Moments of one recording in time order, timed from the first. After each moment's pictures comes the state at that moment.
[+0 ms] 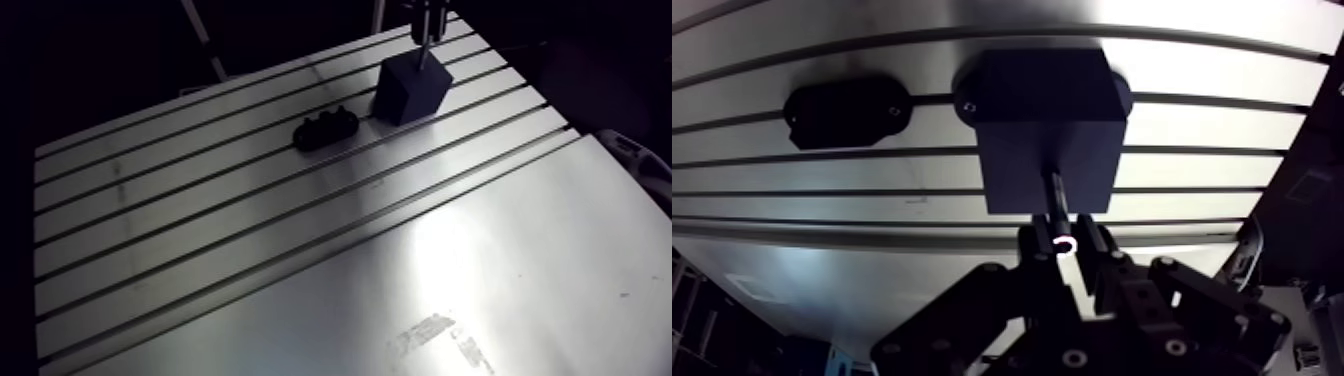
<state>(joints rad) -0.46 -0.91 1.21 -1.38 -1.71 -1.94</state>
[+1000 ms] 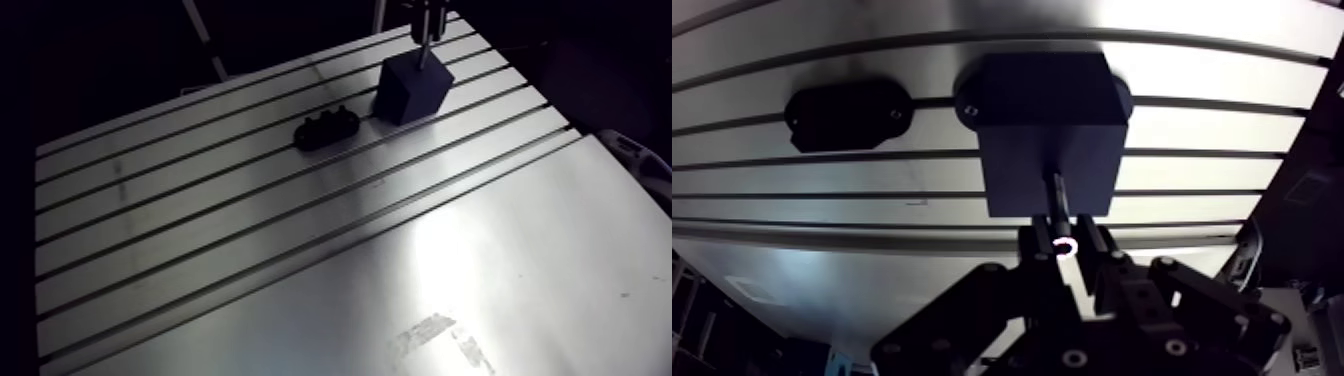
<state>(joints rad) -0.45 -0.91 1.21 -1.39 -1.71 -1.94</state>
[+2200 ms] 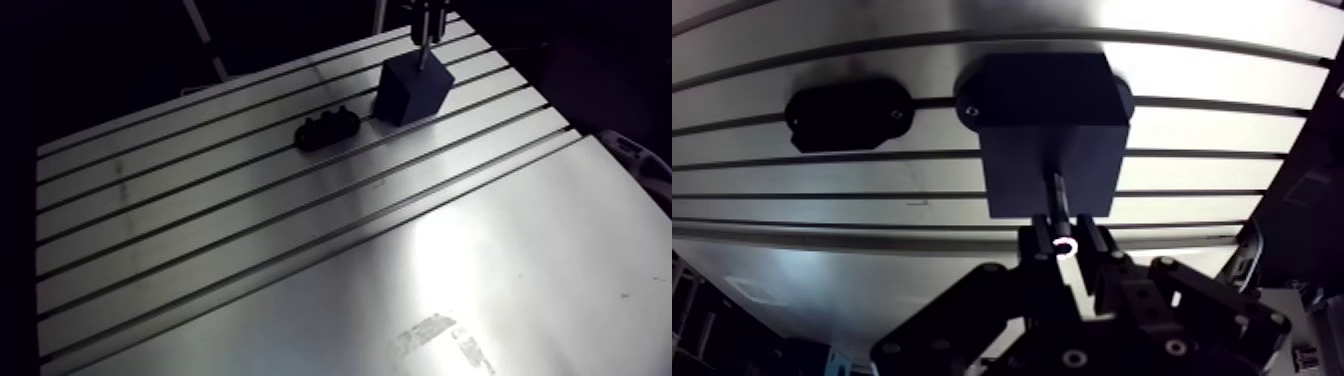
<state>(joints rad) -0.45 -0.91 1.22 -1.39 -1.71 -1.94</state>
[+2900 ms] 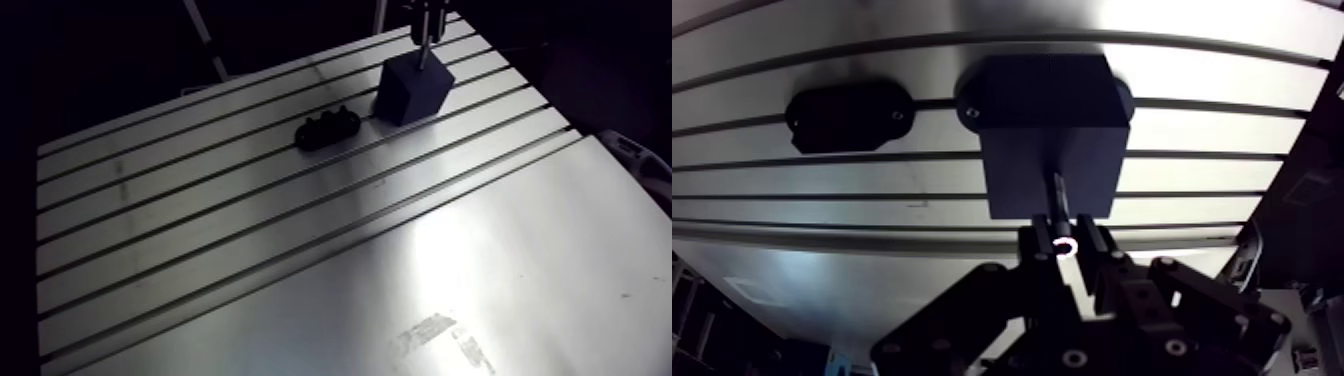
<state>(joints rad) -0.45 -0.91 1.22 -1.40 -1.71 -1.94</state>
